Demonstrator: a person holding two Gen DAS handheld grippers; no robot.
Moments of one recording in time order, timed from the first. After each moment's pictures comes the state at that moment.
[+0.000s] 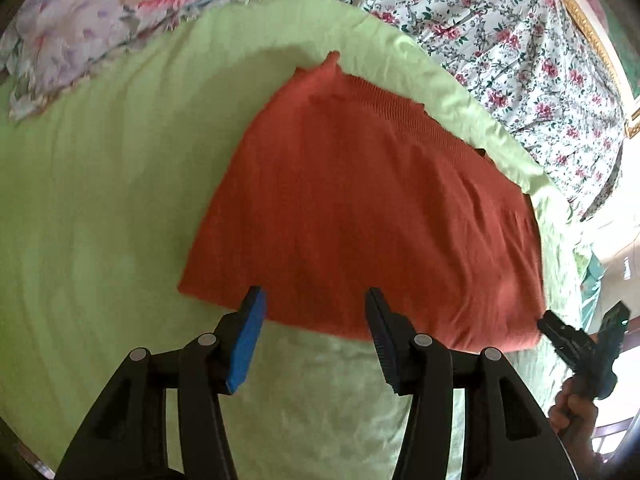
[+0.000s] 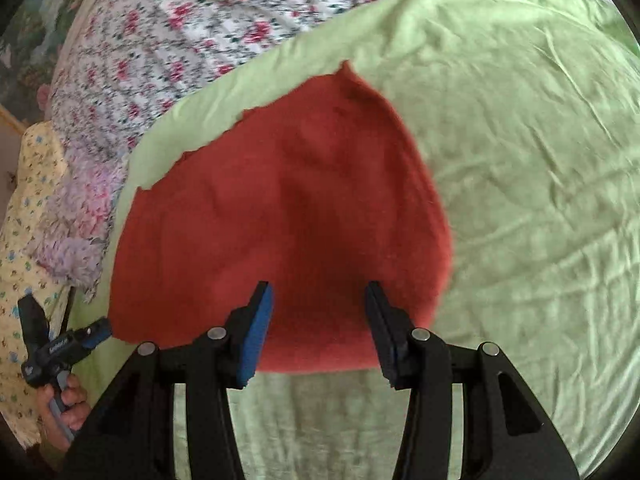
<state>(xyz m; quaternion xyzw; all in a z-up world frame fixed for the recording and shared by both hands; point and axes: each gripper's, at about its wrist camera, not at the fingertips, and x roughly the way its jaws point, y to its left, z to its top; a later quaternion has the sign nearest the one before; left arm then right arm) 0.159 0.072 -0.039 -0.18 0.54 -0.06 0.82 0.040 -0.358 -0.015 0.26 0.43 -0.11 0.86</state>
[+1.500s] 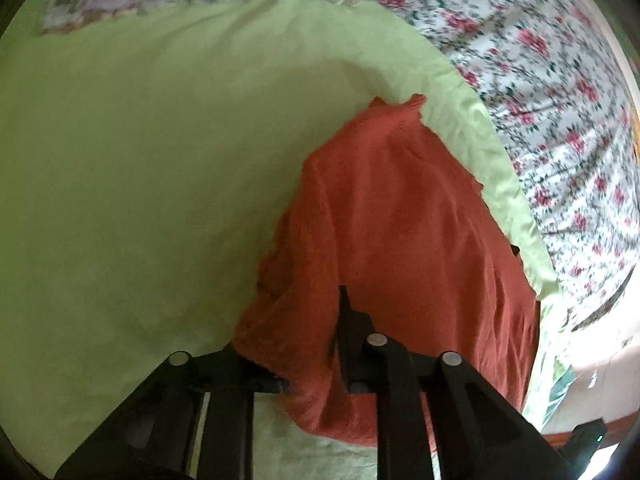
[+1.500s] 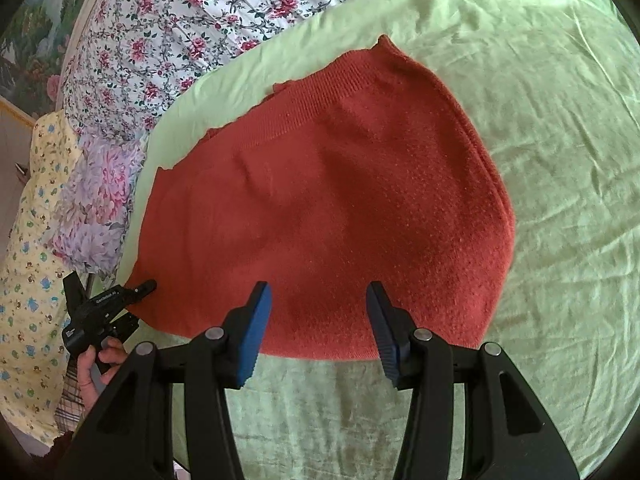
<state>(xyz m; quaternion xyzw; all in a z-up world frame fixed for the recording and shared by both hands) 0.207 0.096 -0.081 -0.31 0.50 0.02 0.81 0.054 -0.329 -0.010 0.27 0.46 -0.07 0.84</state>
